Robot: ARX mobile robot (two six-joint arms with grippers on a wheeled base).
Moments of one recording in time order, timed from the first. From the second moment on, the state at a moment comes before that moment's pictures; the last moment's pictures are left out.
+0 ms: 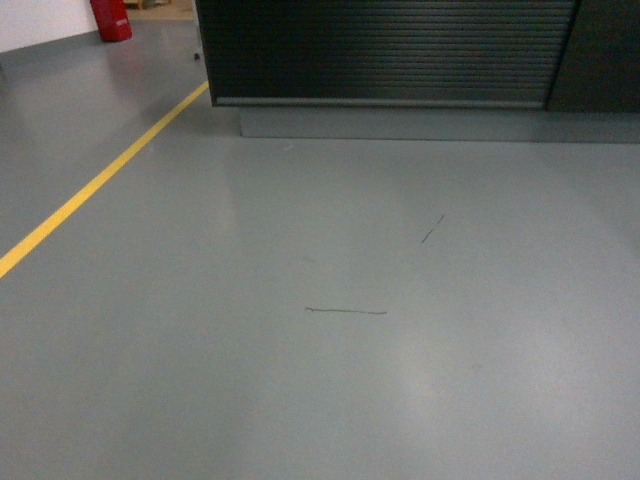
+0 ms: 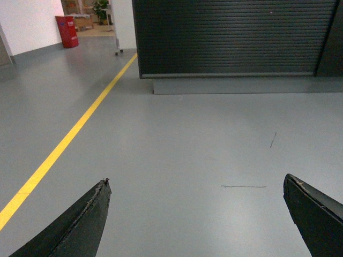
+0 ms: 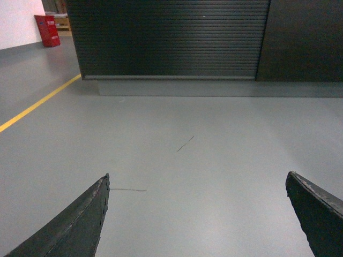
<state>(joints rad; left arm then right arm) 0.00 0.01 0.01 0.00 0.00 0.00 0.00 0.01 0.01 -0.01 0.00 0.00</state>
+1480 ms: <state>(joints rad) 0.00 0.01 0.01 0.00 0.00 0.00 0.00 0.01 0.01 0.00 0.00 0.00</state>
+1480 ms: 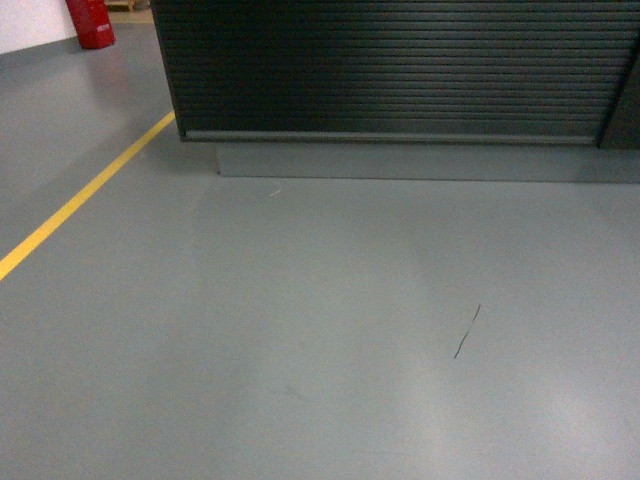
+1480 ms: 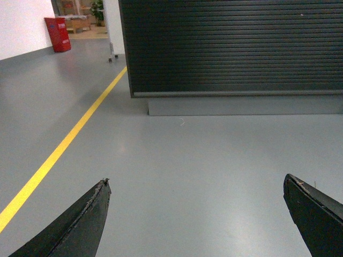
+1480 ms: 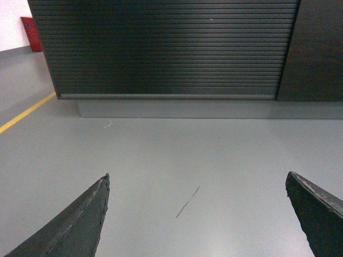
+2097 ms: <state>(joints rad) 0.00 0.01 0.01 0.00 0.00 0.00 0.00 0.01 0.01 0.00 0.00 0.00</state>
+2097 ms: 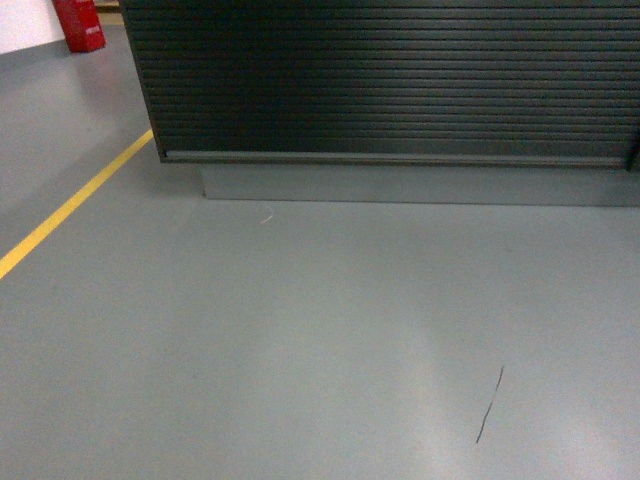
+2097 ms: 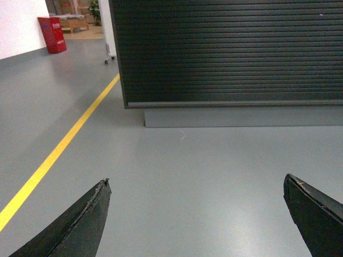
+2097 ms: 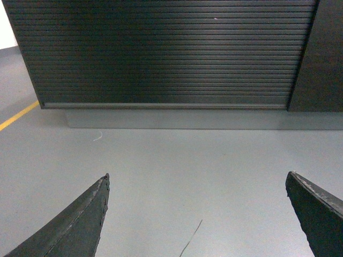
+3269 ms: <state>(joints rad) 0.00 0.01 0.01 -0.01 0.00 0.00 0.00 0.01 0.01 -0.01 0.00 0.00</state>
